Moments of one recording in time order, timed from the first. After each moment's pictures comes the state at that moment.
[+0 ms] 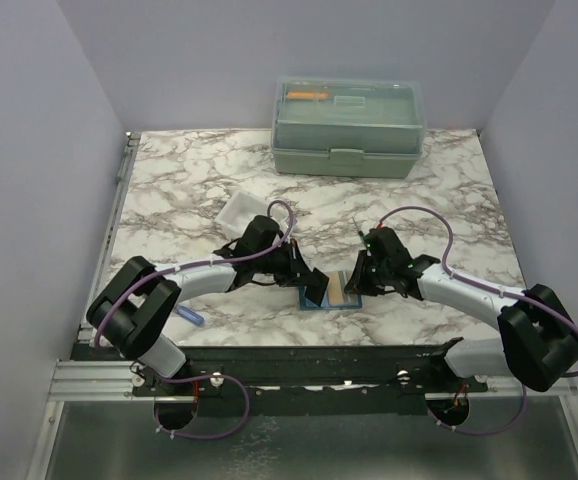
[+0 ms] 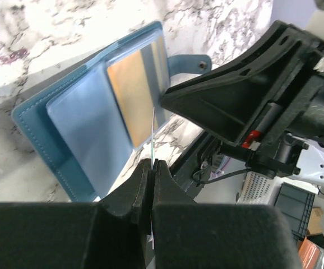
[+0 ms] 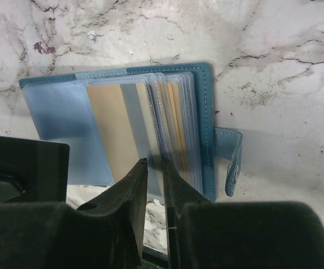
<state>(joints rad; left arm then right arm) -0.68 1.54 0.72 0.17 0.55 -0.93 0.61 1.33 0.61 -0.27 -0.07 0.77</state>
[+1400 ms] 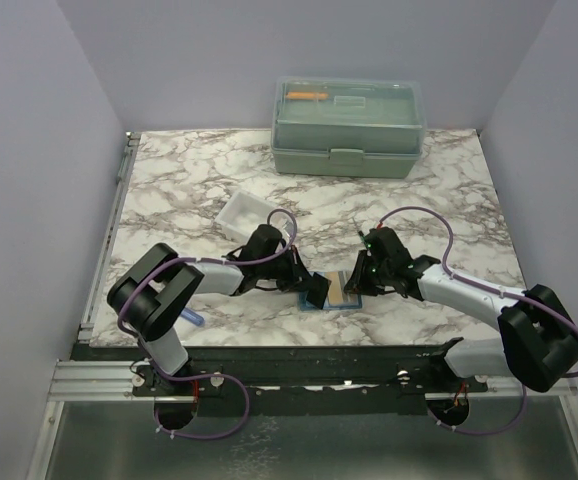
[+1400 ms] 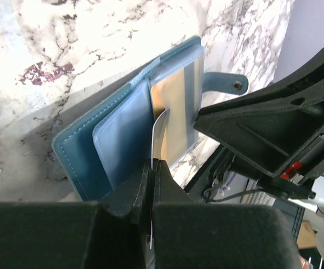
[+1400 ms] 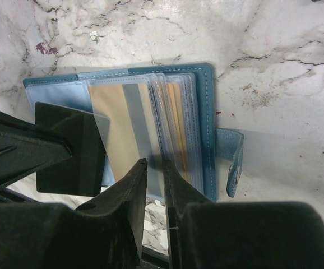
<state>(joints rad) -0.68 1.68 0.66 0.34 0.53 -0.99 0.61 1.32 0.60 -0.26 -0.08 0.78</state>
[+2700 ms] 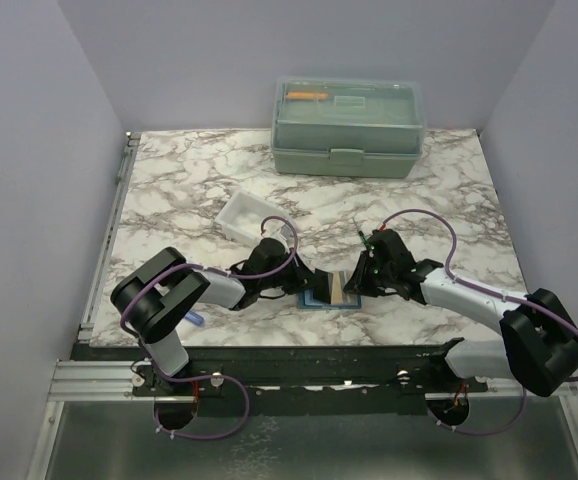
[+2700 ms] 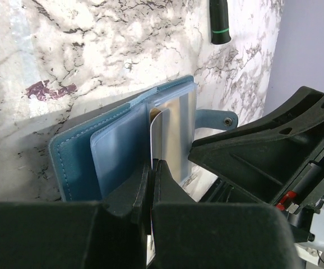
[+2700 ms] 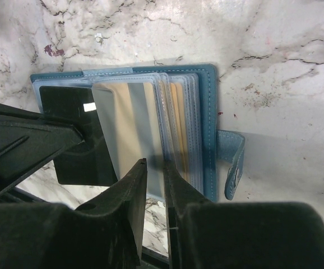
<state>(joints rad) -0.77 1.69 0.56 0.60 0.25 -1.13 0.60 1.30 0.56 -0.20 -0.10 0.80</state>
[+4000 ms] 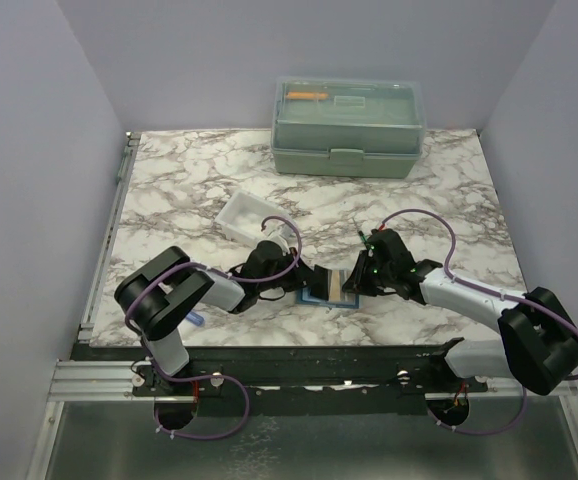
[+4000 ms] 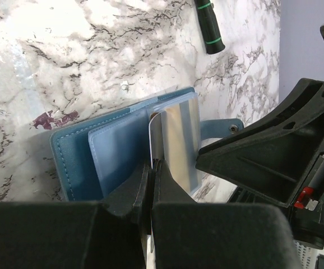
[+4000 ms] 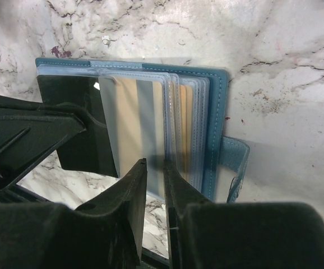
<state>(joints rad) -0.77 1.71 0.52 0.72 0.20 -0.98 0.59 1.31 0.56 -0.17 -0.13 0.80</state>
